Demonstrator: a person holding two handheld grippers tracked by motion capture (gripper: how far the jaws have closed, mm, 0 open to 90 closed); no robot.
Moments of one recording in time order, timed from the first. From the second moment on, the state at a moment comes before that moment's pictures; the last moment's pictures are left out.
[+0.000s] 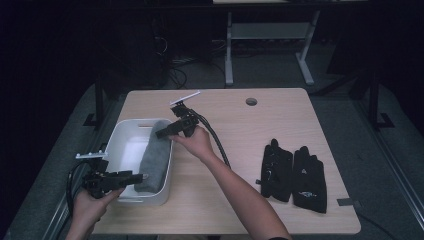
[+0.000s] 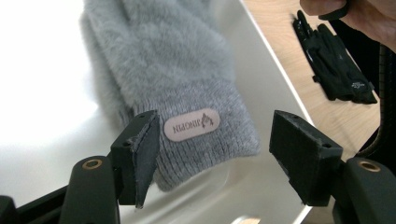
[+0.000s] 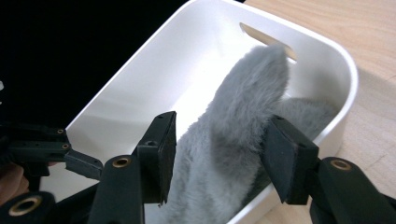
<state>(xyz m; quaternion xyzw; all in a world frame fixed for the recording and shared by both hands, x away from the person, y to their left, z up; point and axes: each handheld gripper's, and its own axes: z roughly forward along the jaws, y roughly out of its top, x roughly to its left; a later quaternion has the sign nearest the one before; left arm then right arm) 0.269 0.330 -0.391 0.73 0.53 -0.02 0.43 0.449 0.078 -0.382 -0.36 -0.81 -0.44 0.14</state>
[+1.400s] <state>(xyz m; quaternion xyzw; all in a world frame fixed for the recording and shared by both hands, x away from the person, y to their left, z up) 0.278 0.294 -0.365 0.74 0.49 -0.01 0.46 0.444 0.018 -0.356 -0.36 -0.79 -0.48 0.14</state>
